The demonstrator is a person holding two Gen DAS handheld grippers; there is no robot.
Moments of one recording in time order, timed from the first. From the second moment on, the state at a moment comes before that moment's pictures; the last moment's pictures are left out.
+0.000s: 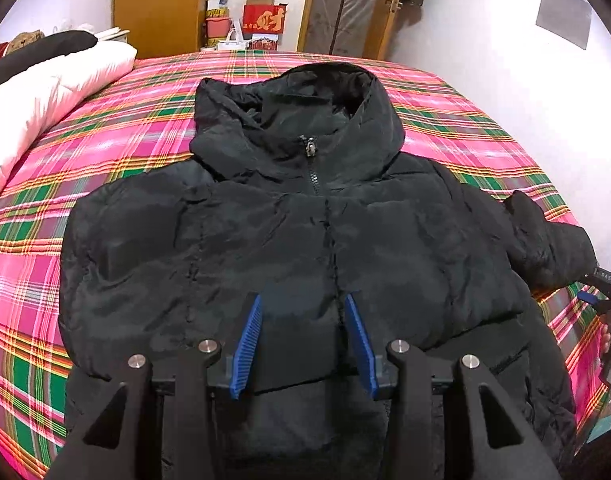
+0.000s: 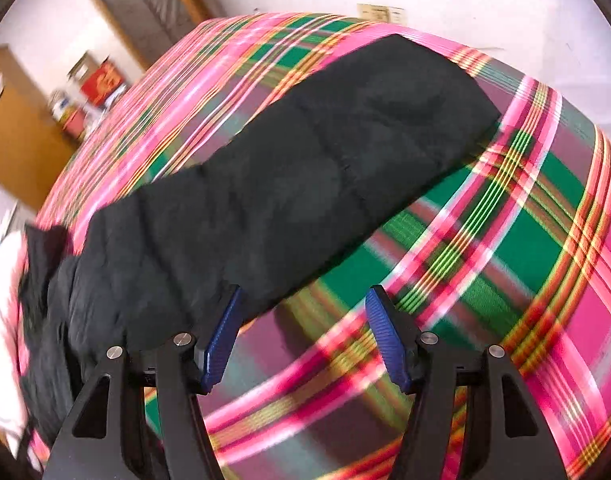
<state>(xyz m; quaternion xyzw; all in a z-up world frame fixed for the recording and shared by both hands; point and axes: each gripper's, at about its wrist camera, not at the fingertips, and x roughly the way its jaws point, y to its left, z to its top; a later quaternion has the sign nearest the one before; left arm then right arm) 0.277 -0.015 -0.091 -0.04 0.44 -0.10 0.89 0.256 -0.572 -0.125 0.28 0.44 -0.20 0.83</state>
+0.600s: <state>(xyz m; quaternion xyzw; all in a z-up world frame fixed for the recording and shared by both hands) 0.281 -0.017 -0.104 -0.03 0.46 -0.09 0.88 0.276 -0.628 -0.128 0.37 0.35 -0.19 0.84</state>
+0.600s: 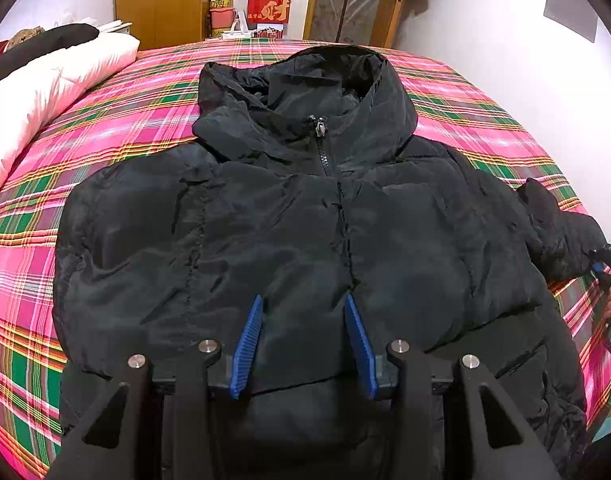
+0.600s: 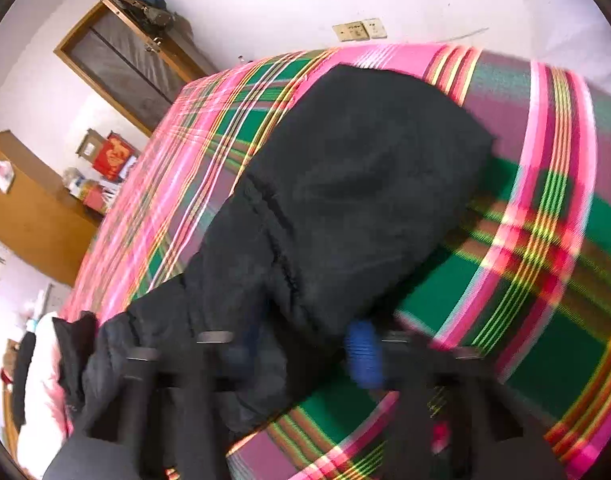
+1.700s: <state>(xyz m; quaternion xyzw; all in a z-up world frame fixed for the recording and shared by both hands) 0.285 0.061 -0.064 -0.12 0.43 -0.02 0.89 0.324 -0.237 0.011 0.15 0.38 0.18 0.90</state>
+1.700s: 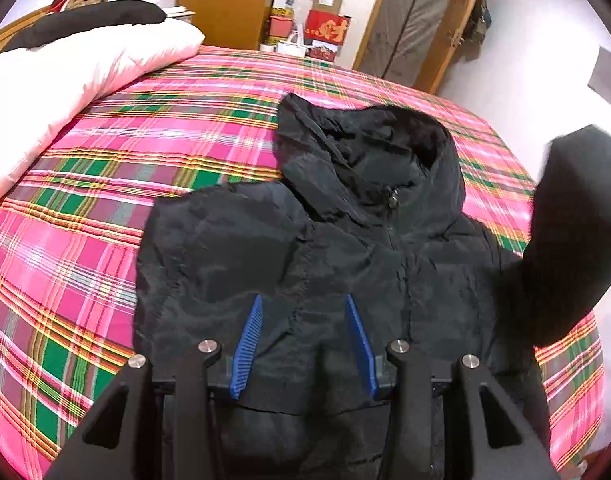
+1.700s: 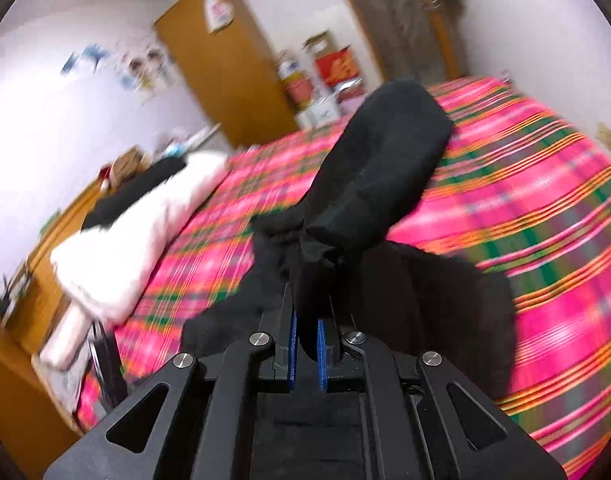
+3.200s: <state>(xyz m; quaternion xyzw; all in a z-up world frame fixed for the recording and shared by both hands) 0.290 0.046 -0.093 -0.18 0.47 -0.08 0.86 0.332 -0.317 -0.081 0.10 0.42 0.05 0.90</state>
